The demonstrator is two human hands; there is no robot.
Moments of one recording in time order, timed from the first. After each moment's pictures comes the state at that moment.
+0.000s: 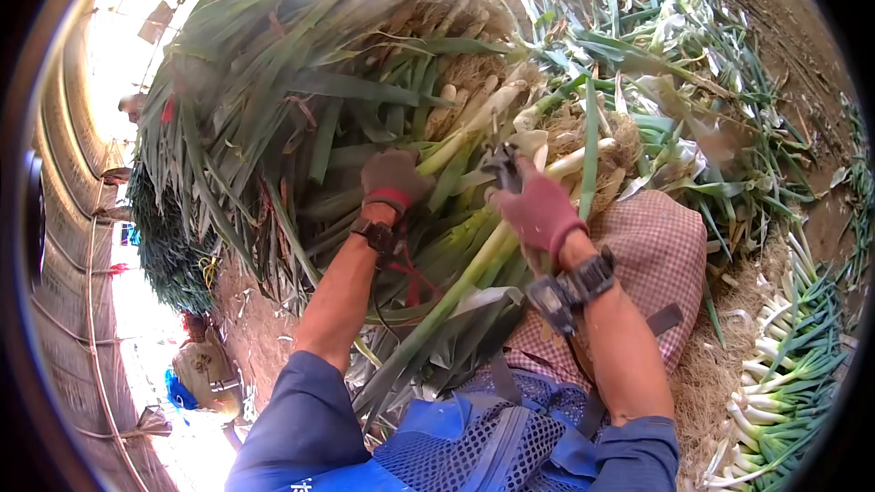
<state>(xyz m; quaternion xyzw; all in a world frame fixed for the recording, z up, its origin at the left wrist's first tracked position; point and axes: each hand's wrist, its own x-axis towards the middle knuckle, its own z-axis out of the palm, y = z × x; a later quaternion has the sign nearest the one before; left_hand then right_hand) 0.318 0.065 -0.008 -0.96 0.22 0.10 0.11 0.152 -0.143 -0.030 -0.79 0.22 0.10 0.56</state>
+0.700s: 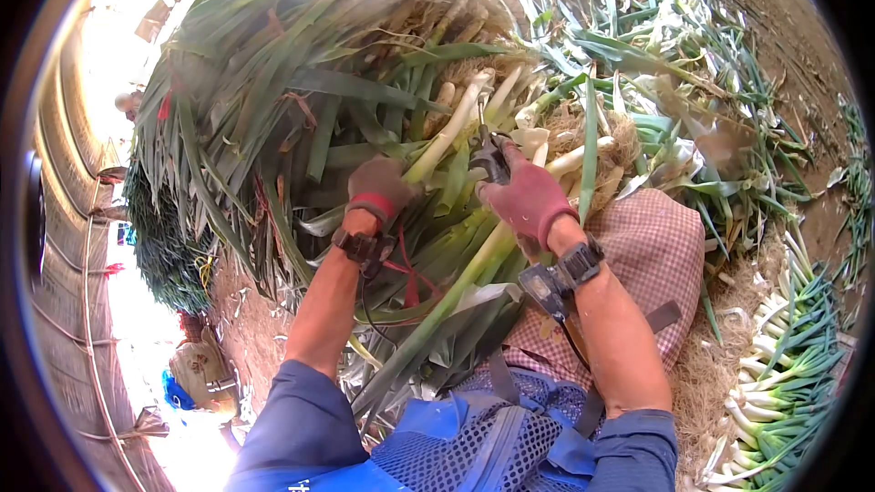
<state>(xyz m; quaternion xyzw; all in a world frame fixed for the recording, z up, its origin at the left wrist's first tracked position) 0.309 0.082 0.014 -0.96 0.20 0.15 0.08 0.168 -0.137 -0.039 -0.84 0.17 0.06 0.52</state>
